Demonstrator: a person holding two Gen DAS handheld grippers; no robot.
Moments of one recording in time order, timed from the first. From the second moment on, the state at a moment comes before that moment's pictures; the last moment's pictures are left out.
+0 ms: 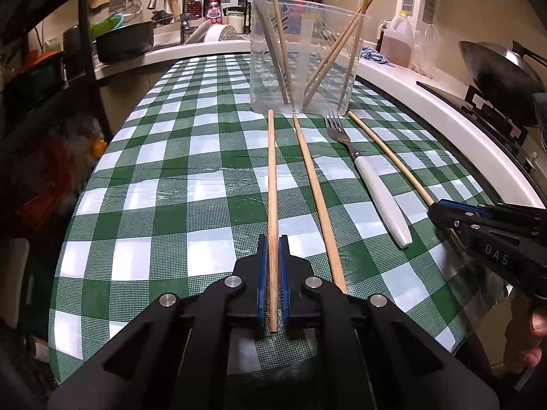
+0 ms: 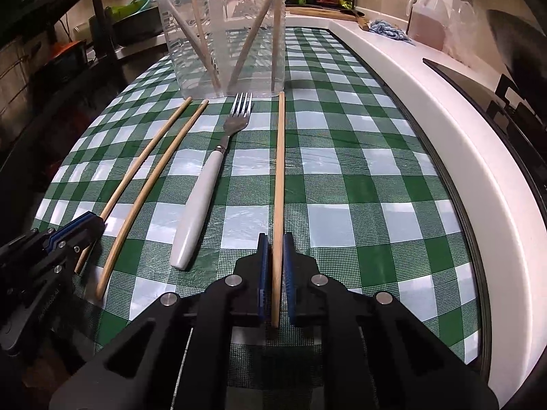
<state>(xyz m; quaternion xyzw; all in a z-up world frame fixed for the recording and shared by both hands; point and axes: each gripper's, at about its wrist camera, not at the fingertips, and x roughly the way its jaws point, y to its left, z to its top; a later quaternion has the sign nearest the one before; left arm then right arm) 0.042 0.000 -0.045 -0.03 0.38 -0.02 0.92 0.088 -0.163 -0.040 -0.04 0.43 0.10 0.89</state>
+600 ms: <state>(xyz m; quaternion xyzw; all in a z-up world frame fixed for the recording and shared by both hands) 0.044 -0.004 -0.045 -0.01 0.37 -0.01 0.93 0.085 -0.157 -0.040 -0.05 0.42 0.10 0.90</state>
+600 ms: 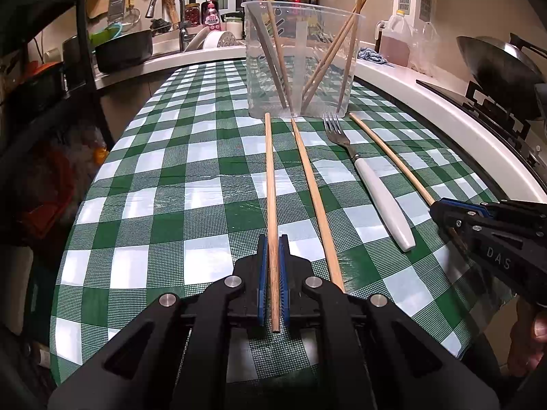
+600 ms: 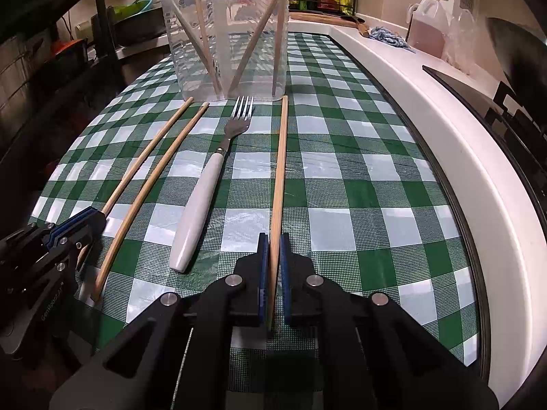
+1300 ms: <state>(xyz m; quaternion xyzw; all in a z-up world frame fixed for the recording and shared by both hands) 0.043 -0.003 -0.043 -0.02 0.37 -0.01 0.93 0.085 -0.158 -0.039 -0.04 0.42 0.10 0.90</state>
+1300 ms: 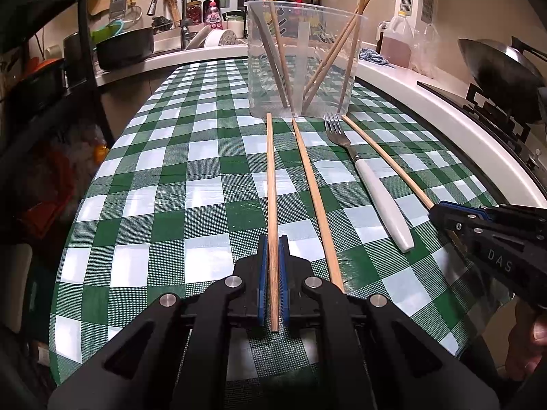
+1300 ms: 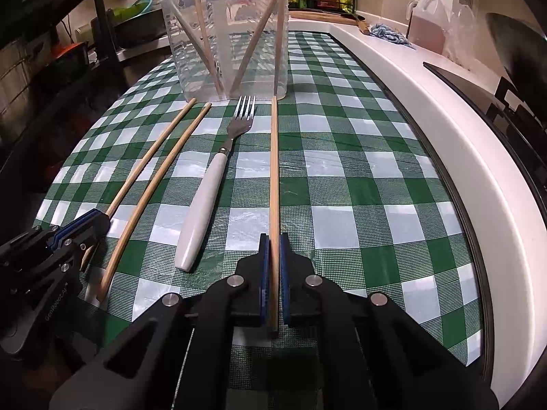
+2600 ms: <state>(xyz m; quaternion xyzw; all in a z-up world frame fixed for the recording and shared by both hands) -0.004 0.013 0.056 -0.04 0.22 -0.03 0.97 0.024 -0.165 0.074 -0.02 0.30 0.08 0.95</state>
